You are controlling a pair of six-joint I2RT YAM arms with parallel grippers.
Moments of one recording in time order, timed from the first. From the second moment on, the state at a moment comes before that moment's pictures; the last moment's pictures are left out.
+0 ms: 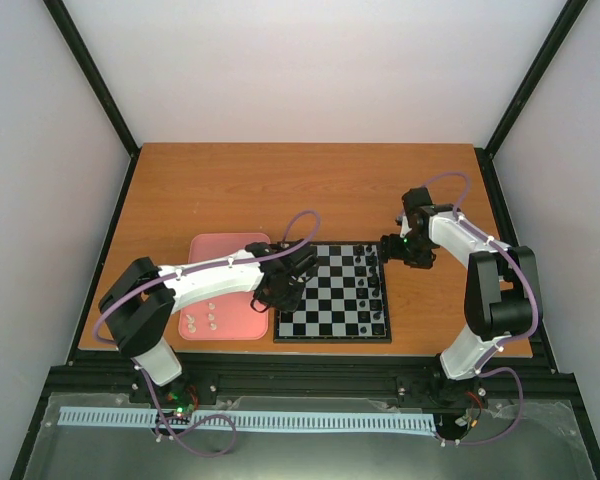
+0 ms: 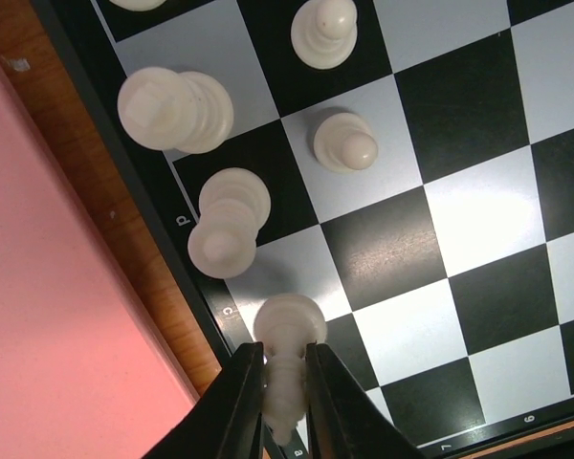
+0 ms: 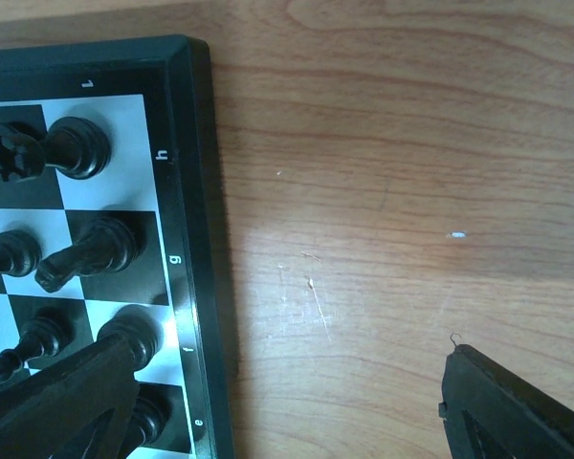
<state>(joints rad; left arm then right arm) -0.93 1.65 1.10 -0.86 -0.04 -0.60 0.16 1.67 1.09 -0.81 -0.15 0.23</state>
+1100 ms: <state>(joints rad) -0.93 1.56 1.10 -0.86 -0.03 -0.56 0.16 1.67 1.08 -0.81 -0.17 0.23</state>
